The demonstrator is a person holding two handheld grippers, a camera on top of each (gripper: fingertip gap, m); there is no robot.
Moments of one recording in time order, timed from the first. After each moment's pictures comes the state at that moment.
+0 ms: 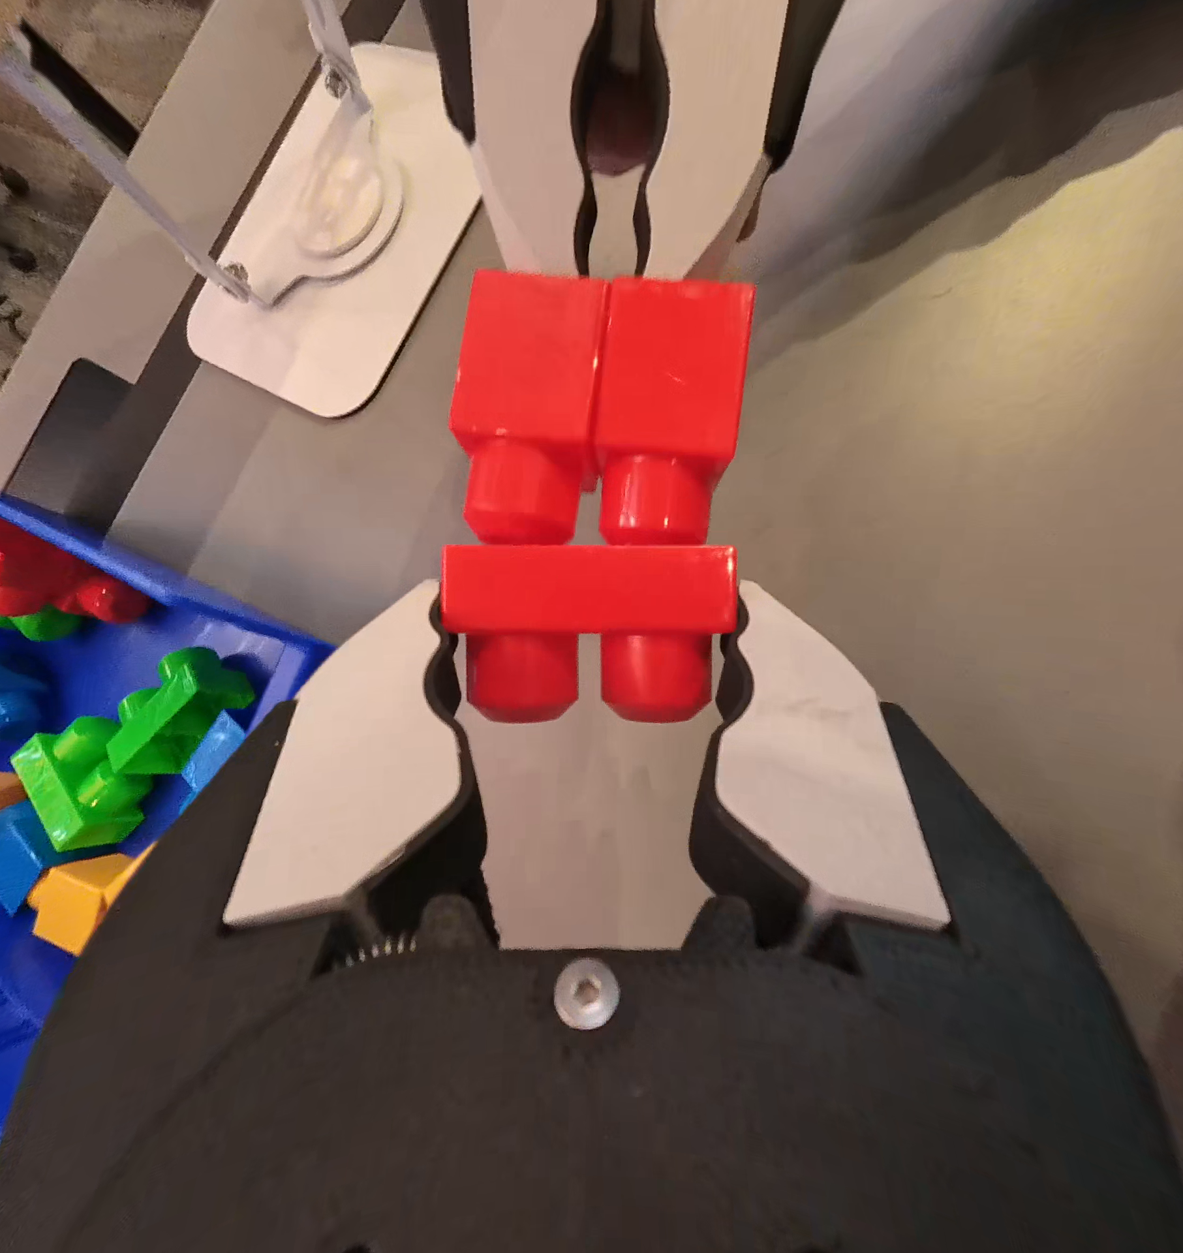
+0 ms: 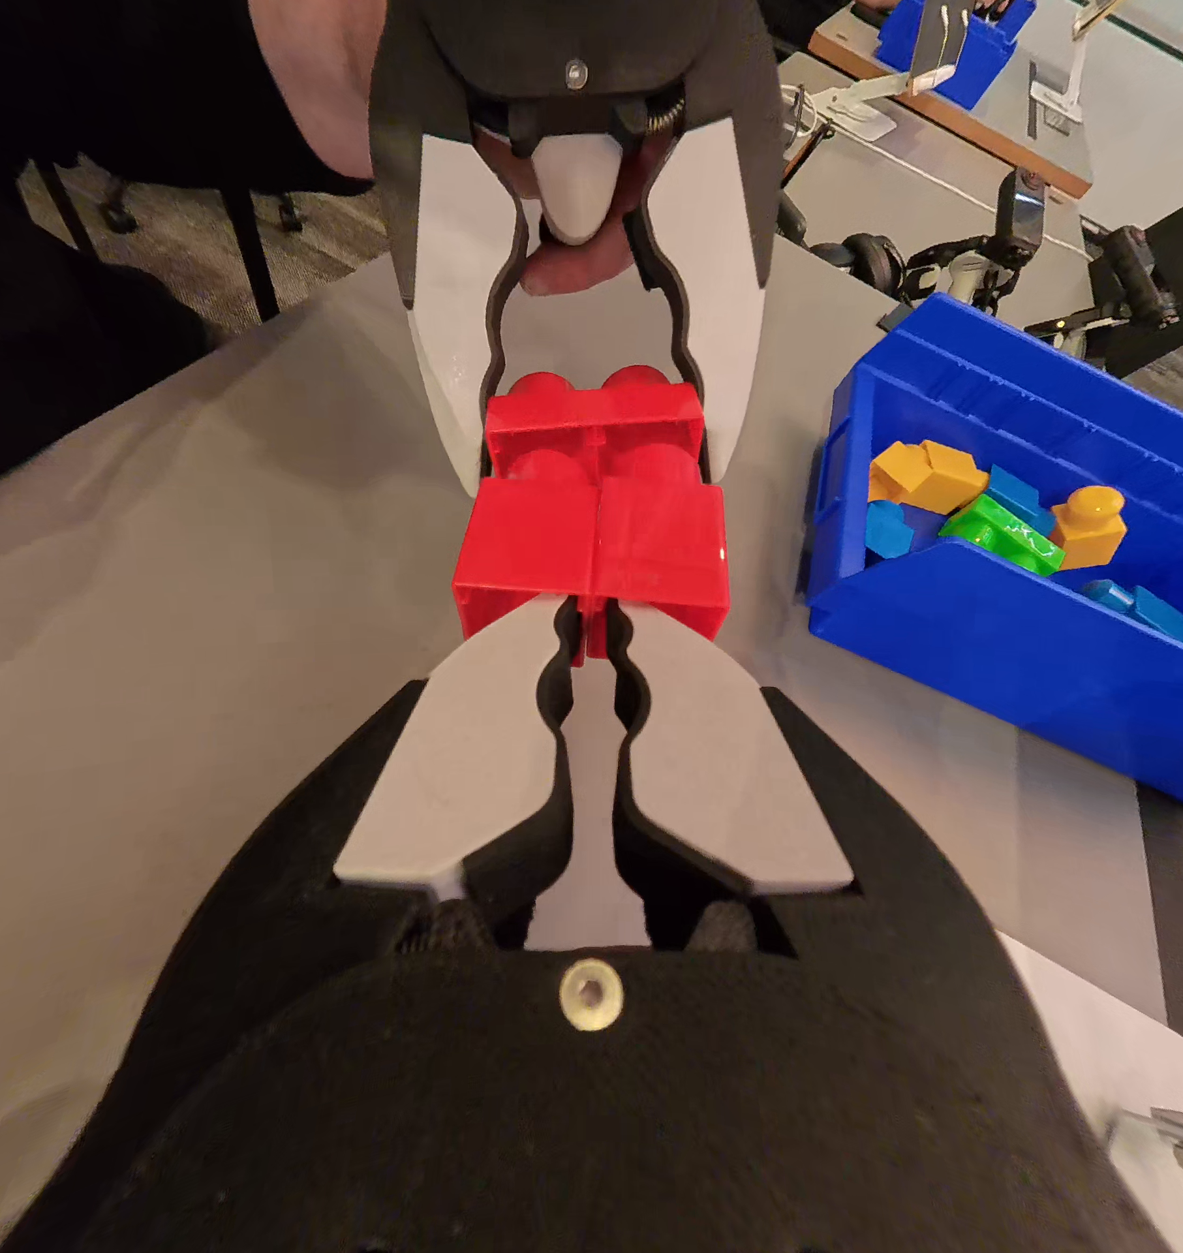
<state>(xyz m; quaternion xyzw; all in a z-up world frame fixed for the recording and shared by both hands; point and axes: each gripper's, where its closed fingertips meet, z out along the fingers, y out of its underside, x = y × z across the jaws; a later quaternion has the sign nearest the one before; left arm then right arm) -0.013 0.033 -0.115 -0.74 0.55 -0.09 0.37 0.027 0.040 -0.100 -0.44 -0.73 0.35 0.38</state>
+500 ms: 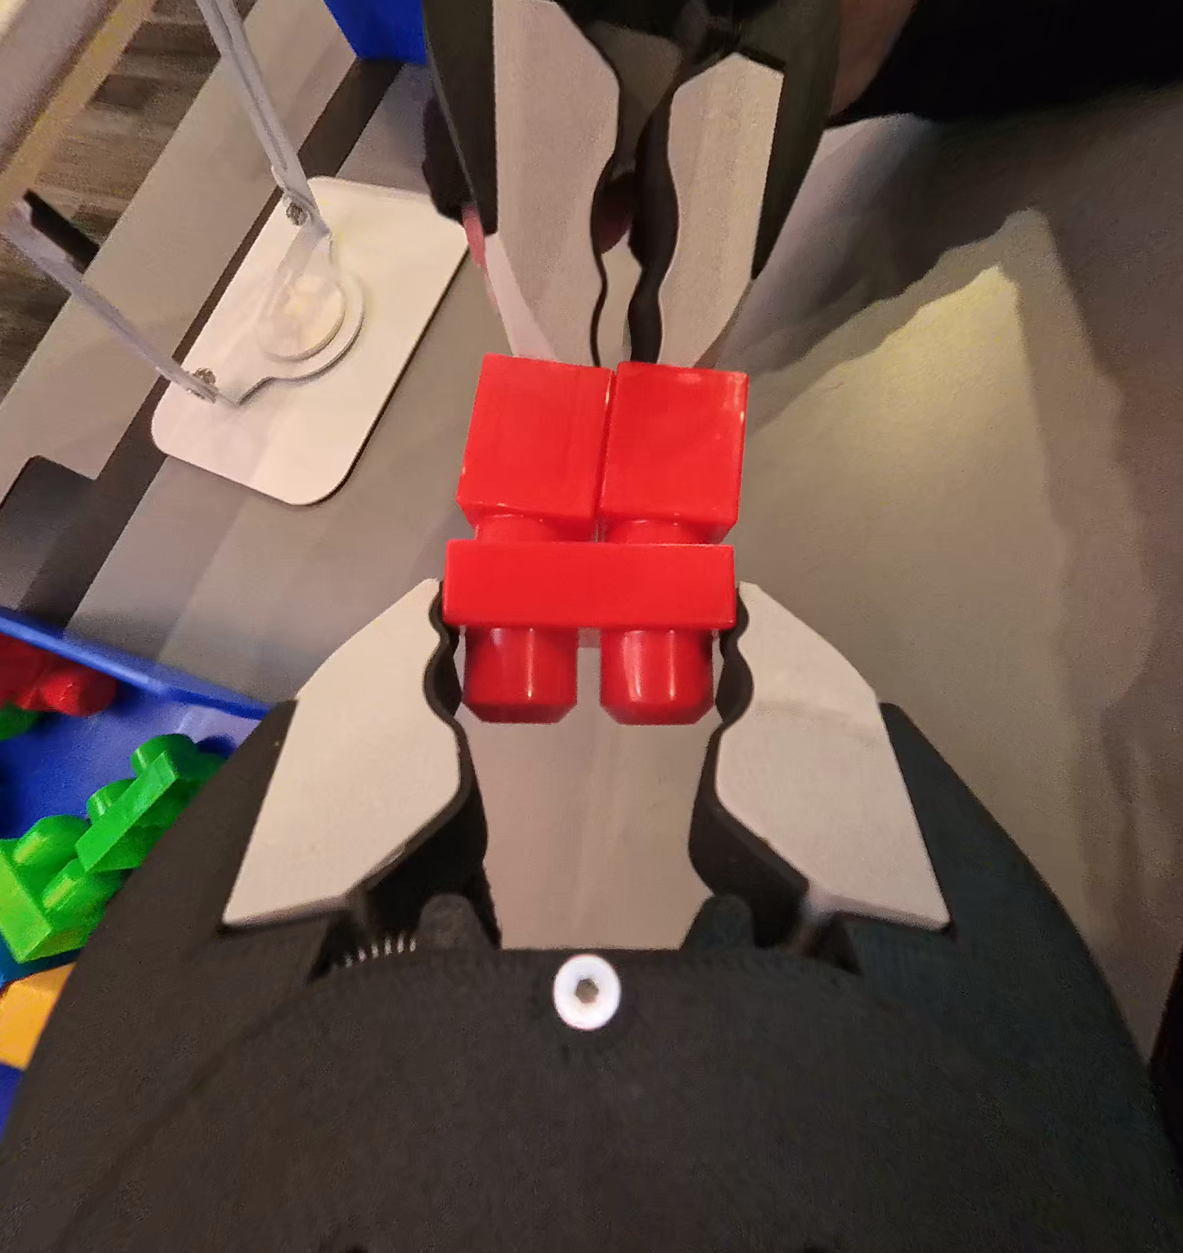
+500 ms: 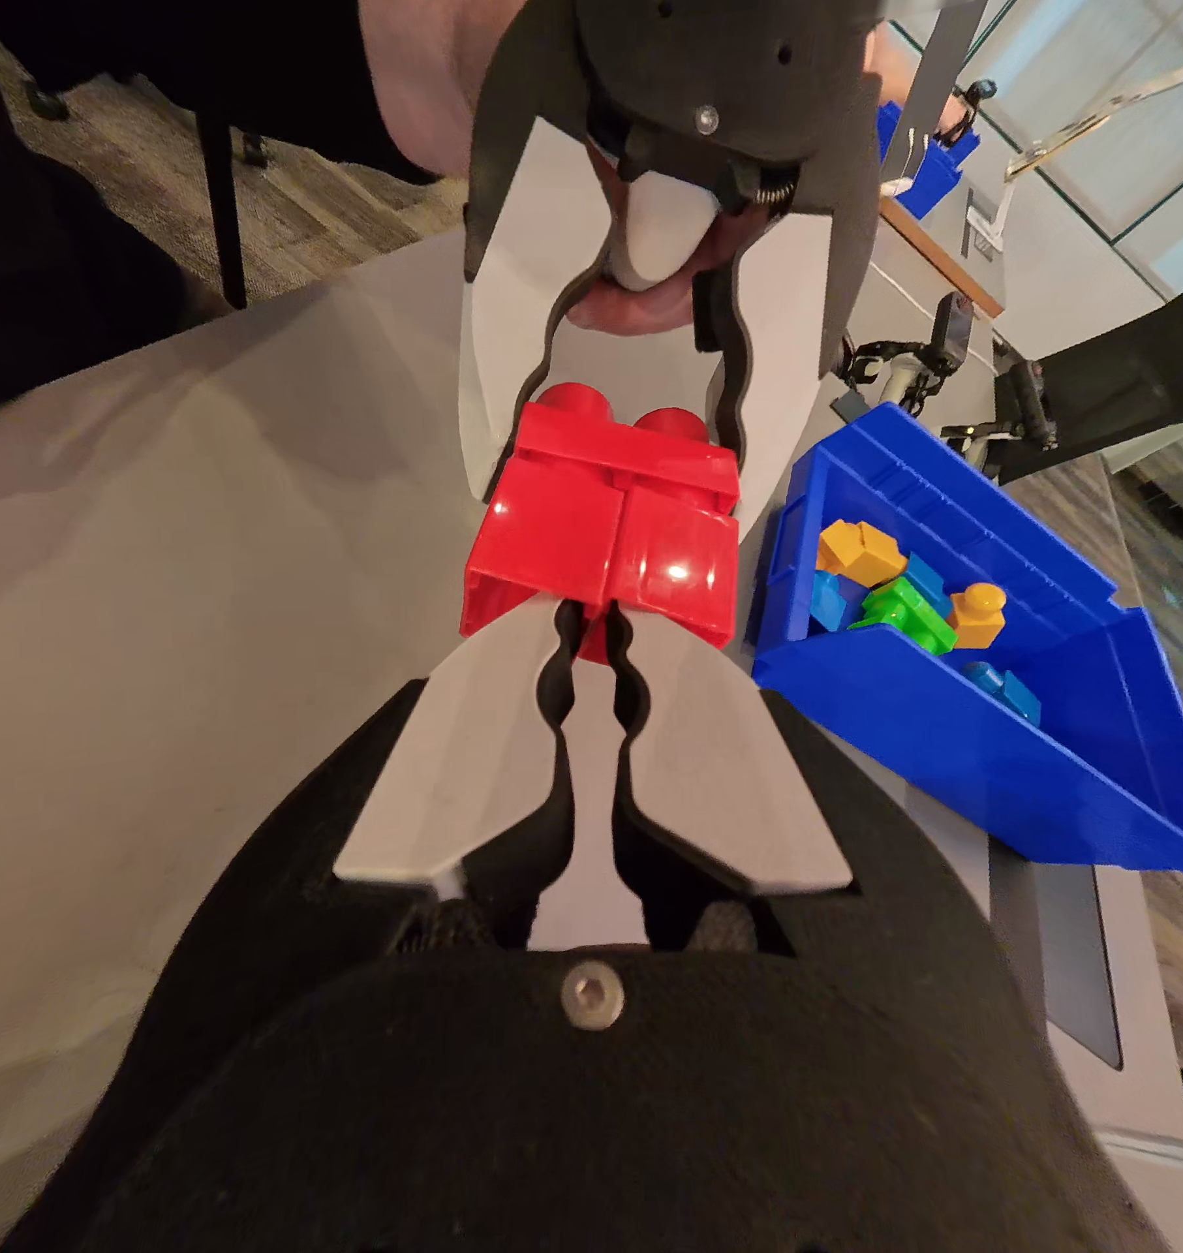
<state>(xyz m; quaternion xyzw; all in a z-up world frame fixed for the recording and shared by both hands) 0.005 0.025 -0.089 -0.72 0.57 -0.16 0.38 0.028 0.024 -0.081 -0.37 -0.76 0.30 0.44</state>
